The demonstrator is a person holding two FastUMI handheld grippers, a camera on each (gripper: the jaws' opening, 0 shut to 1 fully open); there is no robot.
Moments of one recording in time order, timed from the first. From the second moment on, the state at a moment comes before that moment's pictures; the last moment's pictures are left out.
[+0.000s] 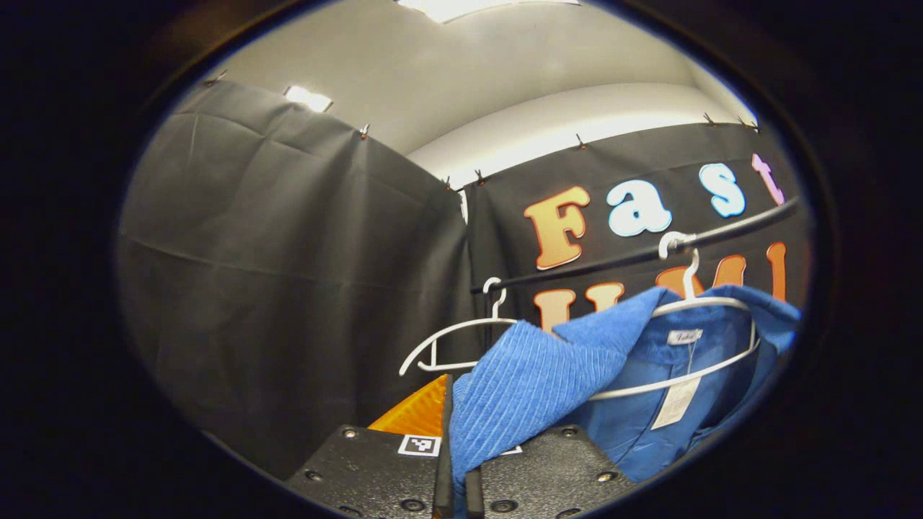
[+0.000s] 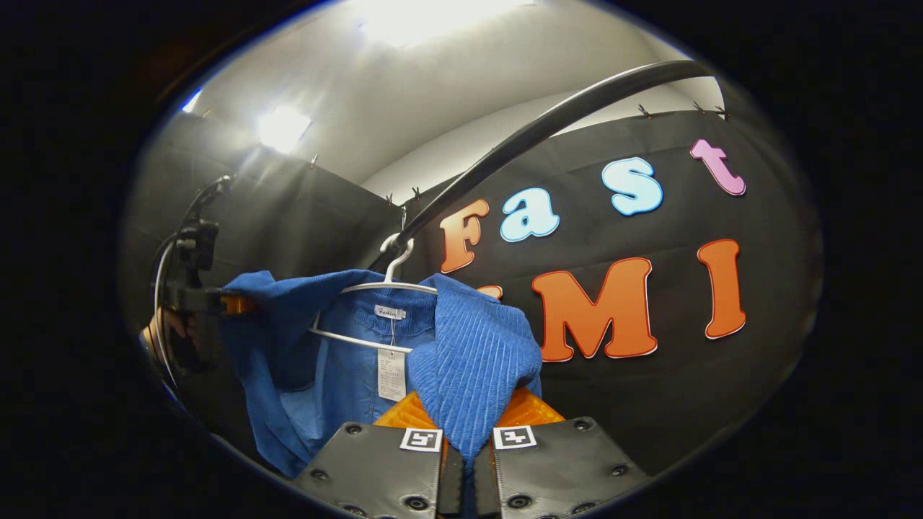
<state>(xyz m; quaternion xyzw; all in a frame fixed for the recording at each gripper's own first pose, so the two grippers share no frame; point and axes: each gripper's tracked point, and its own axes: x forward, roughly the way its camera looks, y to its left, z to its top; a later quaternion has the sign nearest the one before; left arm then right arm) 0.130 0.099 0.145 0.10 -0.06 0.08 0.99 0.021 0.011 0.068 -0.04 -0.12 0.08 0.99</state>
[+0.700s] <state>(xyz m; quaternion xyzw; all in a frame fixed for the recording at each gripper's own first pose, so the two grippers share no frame) 0.255 0.129 0.138 0.15 -0.02 0.02 0.99 0.033 -0.009 0.060 -0.04 -0.10 0.06 0.99</state>
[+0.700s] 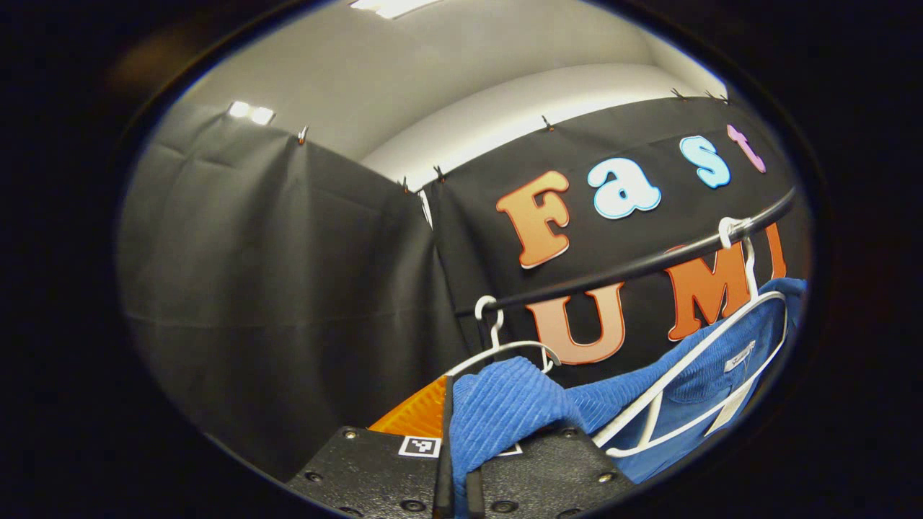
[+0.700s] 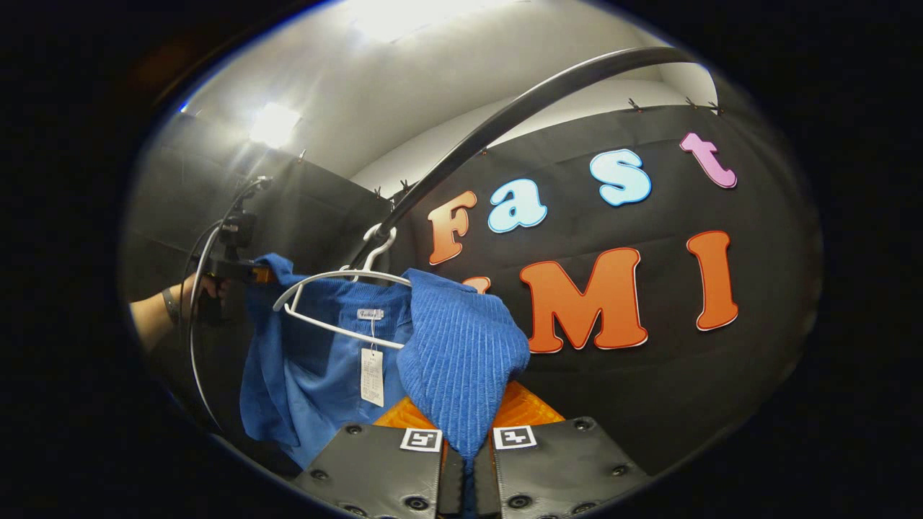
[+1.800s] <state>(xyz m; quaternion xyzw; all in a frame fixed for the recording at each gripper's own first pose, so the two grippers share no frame) 0.155 0.063 -0.076 0.06 0.06 -0.03 1.00 0.084 -0.068 0.121 -0.11 -0.16 -0.04 0.98</state>
